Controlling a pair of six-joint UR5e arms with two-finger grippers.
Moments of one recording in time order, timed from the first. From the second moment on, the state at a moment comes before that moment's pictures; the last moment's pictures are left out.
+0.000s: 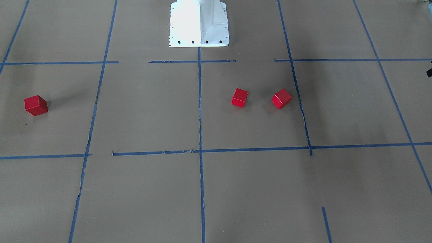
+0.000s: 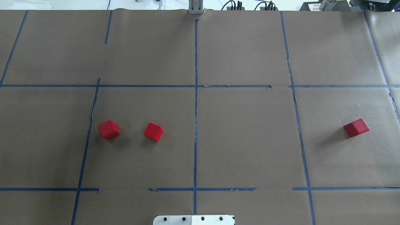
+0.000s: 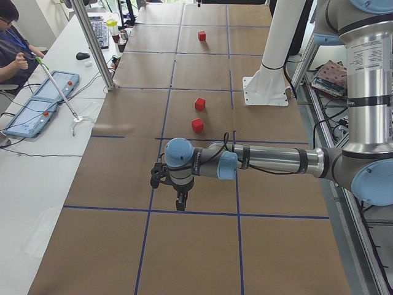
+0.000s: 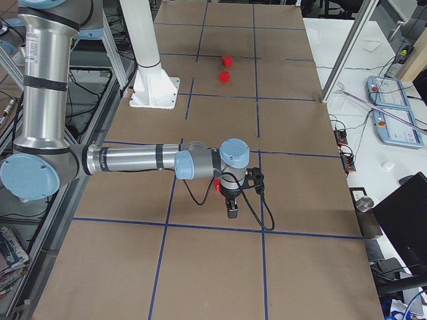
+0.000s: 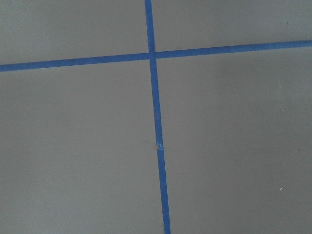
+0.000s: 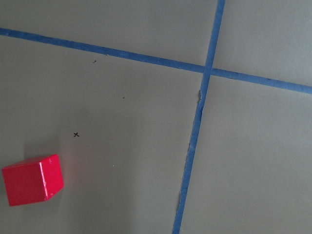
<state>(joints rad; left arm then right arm) -1.50 -1.42 -1.75 -1.63 -2.38 -0.03 1.45 -1.71 1.78 -1.53 2.31 -0.02</state>
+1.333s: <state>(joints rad) -1.49 -1.42 -1.77 -1.63 -2.38 -0.03 1.02 -1.62 1.82 -1.25 2.19 0.43</state>
